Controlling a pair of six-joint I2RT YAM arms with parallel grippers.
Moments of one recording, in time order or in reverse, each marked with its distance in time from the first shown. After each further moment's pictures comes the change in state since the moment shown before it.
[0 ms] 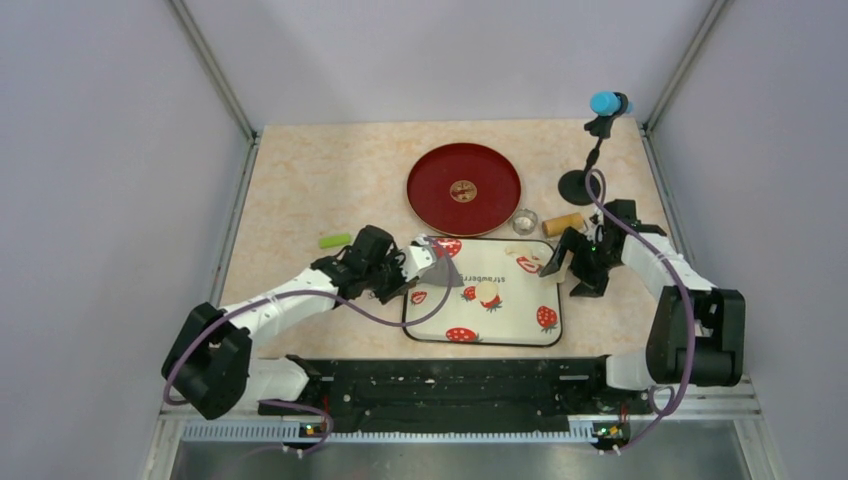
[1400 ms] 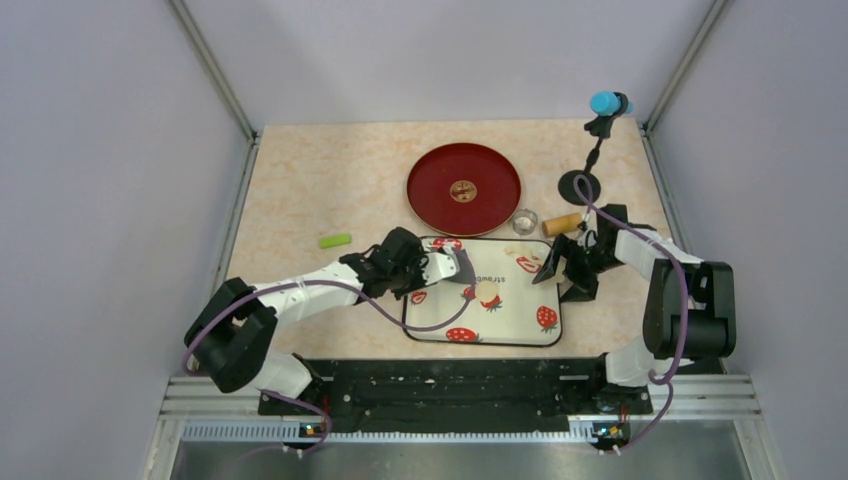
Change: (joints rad) left arm -0.132 0.164 0.083 0.064 -0.178 0.105; right arm 0.000 0.142 -0.017 0.051 -0.116 -0.070
